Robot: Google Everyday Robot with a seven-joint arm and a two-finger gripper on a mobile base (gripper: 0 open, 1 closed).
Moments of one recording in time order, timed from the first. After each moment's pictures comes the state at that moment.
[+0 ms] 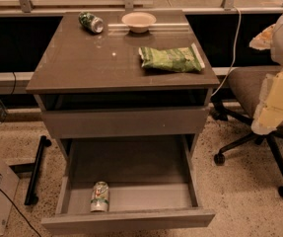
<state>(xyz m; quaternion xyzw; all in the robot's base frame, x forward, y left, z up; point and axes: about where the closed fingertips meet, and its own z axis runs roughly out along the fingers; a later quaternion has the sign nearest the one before) 0.438 -0.215 0.983 -0.60 0.78 -0.04 0.17</state>
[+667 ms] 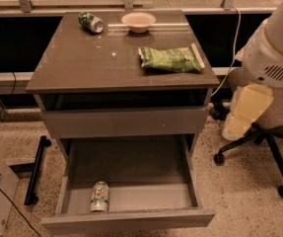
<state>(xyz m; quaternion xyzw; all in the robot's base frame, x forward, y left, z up) 0.454 -0.193 0.949 -0.57 0.80 -0.05 0.17</state>
